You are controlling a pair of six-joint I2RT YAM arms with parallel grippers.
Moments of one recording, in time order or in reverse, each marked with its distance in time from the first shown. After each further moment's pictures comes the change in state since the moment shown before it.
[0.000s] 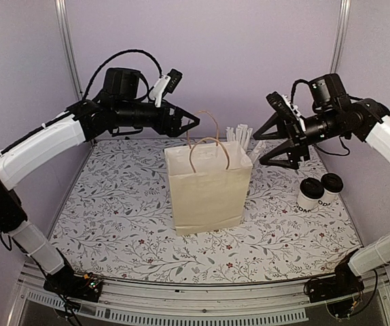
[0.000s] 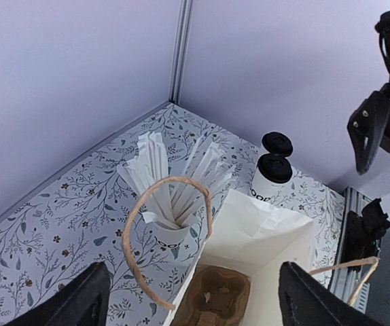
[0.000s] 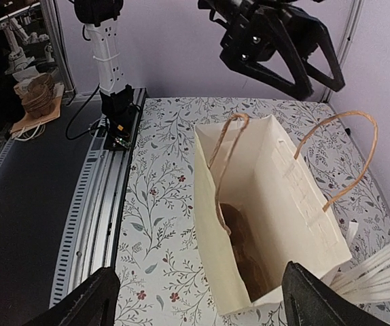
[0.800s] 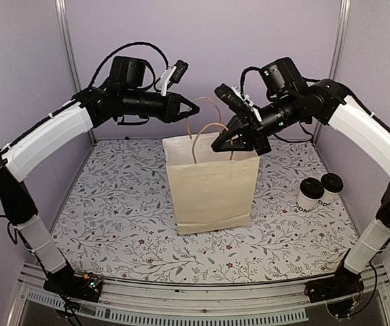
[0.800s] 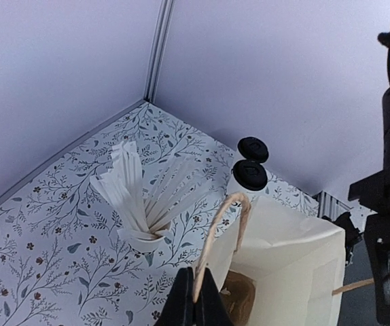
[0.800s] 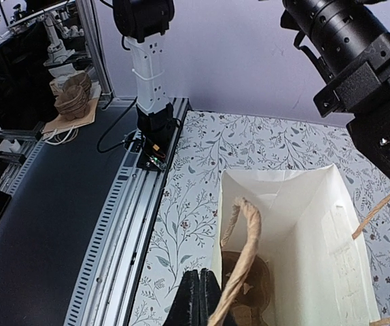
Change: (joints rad) left arm 0.013 0.169 0.240 -0.107 0.109 -0.057; right arm 0.277 0.362 0.375 -0.032 0.066 0.088
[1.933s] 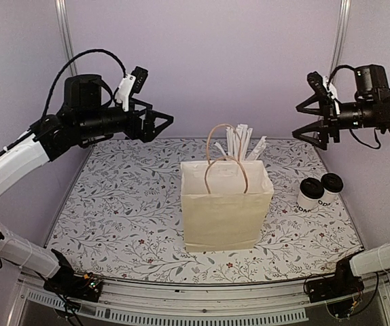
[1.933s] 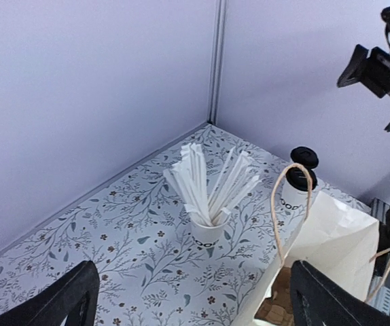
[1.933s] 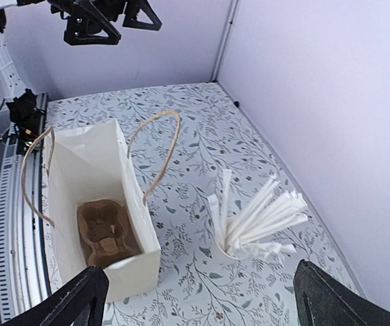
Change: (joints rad) left arm -0.001 -0.389 -0.395 0.132 -0.257 0.089; right arm -0.476 -0.367 -0.211 -0.039 0.062 -0.109
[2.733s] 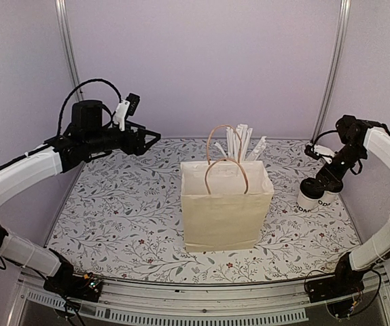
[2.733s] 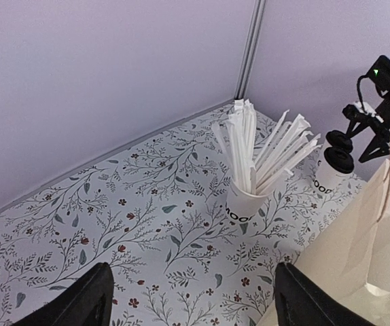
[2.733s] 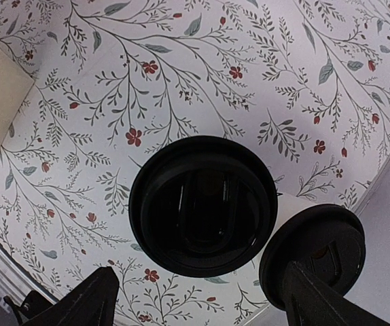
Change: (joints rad) left arm 0.212 -0.003 -0.317 0.258 0.154 -0.007; right arm -0.327 0.149 -0.385 -0.150 0.567 -0.129
